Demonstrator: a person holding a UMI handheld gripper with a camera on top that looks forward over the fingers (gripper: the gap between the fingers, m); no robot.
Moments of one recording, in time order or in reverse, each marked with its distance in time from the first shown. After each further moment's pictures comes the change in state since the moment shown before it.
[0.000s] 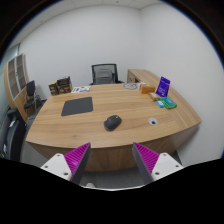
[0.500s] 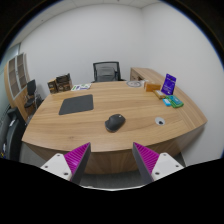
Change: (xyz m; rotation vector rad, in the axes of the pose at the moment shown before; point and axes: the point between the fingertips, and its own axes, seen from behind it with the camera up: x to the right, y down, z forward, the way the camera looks) arm -0.007 0.008 0.068 0.001 -0.026 -0.004
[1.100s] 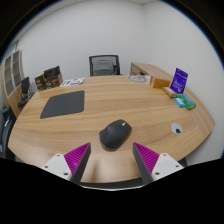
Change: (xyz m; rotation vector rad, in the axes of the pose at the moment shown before) arm 0.004 -0.017 0.180 -0.016 0.026 -0.008
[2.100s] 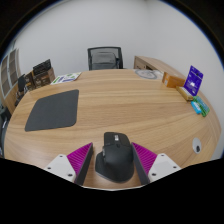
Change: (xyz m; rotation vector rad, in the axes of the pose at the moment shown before) arm -0.020 -0.042 0.132 -0.064 -0.001 -0.003
